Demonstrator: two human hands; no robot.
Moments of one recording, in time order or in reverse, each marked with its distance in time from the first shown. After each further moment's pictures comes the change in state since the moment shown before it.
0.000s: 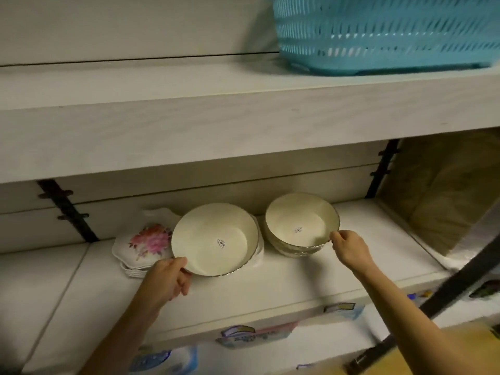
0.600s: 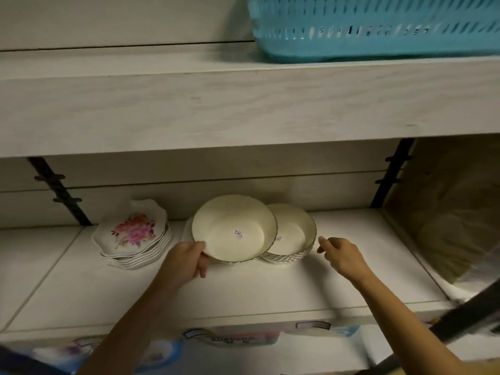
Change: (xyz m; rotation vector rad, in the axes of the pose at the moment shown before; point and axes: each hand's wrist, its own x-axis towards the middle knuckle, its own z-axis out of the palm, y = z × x) left_hand 0.007 0.041 0.094 0.020 0.097 0.069; right_hand 0.041 0.028 -0.027 -0.023 -0.262 -0.102
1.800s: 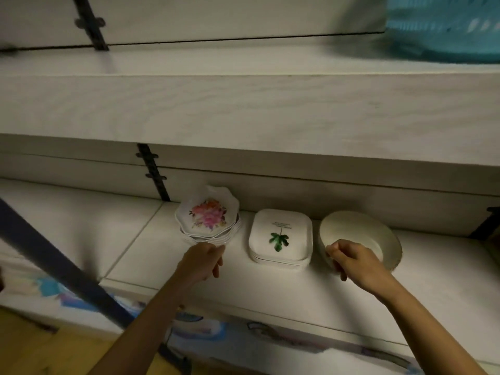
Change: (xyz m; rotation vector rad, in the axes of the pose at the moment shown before) left_hand 0.017 -0.080 -0.082 0.282 0.029 -0.159; right_hand -0.022 -0.093 0.056 0.023 -0.305 -0.319
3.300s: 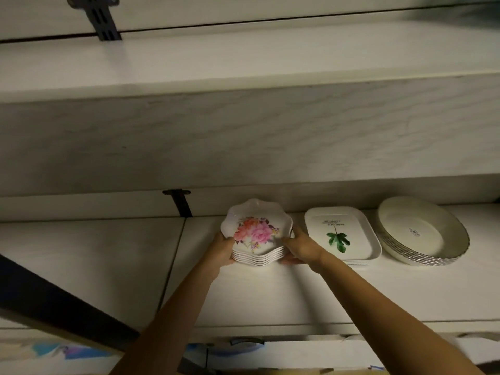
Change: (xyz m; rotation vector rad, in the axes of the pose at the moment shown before) left_hand 0.116 -0.068 -0.083 -0.651 -0.207 -0.229; right_hand 0.118 -0.120 0.197 0.459 -0.064 0.366
